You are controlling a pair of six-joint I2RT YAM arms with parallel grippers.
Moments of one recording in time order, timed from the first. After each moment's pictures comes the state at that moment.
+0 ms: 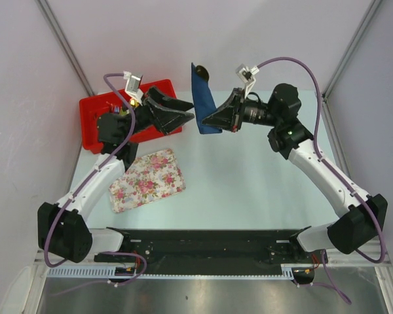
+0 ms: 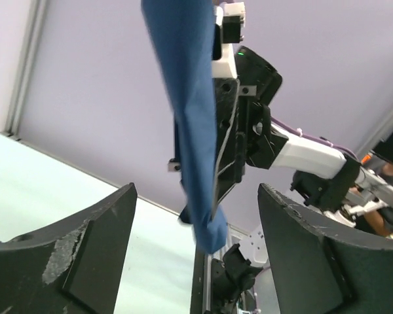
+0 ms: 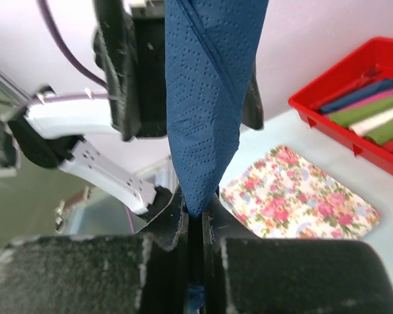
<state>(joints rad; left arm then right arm) -0.34 1.29 1.04 0.90 0.88 -1.04 0.51 1.39 1.37 0.17 -0.93 0.57</state>
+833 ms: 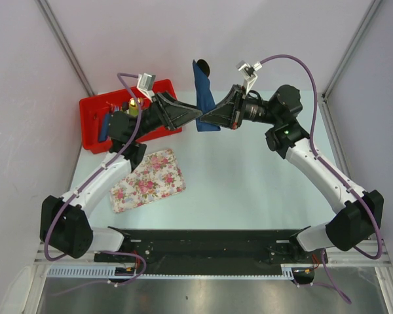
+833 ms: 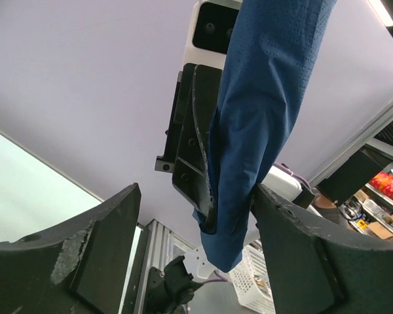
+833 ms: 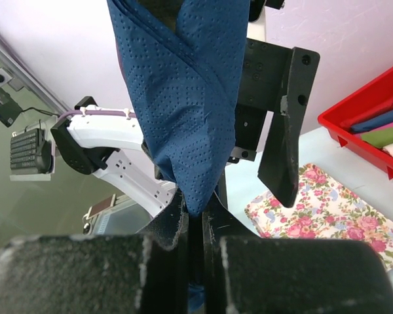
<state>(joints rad) -0.41 1.33 1.04 0.85 0.79 -1.24 0.51 1.41 1.35 0.41 -0.97 0.79</state>
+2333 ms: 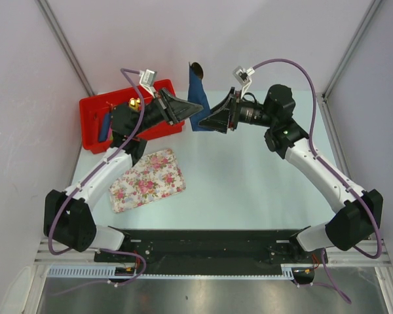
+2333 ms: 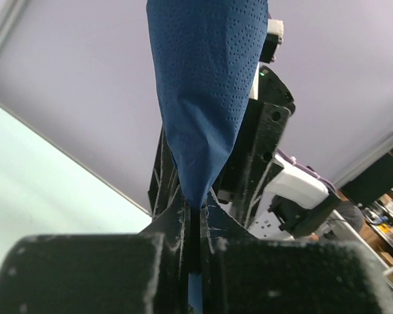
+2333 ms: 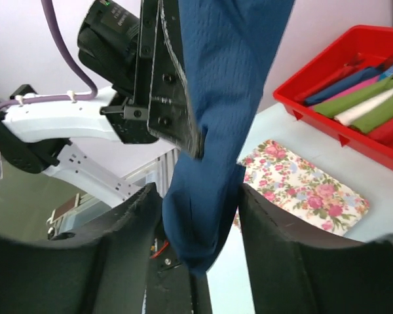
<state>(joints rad) -0.39 1.38 1.09 0.79 0.80 -1.17 0.50 1.42 1.35 0.21 -0.88 0.61</state>
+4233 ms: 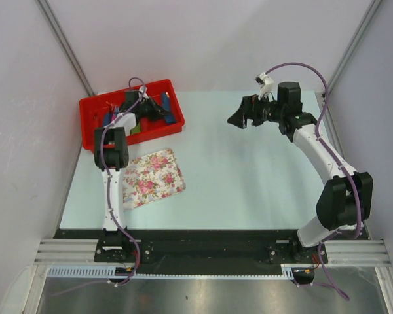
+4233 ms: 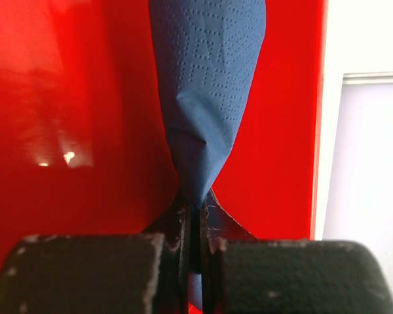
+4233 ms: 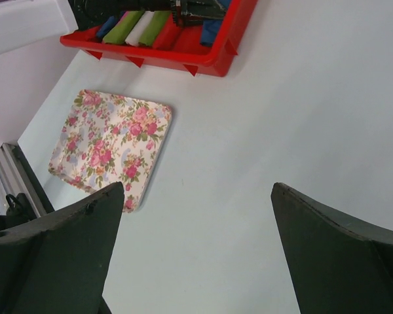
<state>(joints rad) 0.01 2.57 2.02 -0.07 0.68 -0.73 0.23 1.56 1.38 -0.24 -0.66 0.18</state>
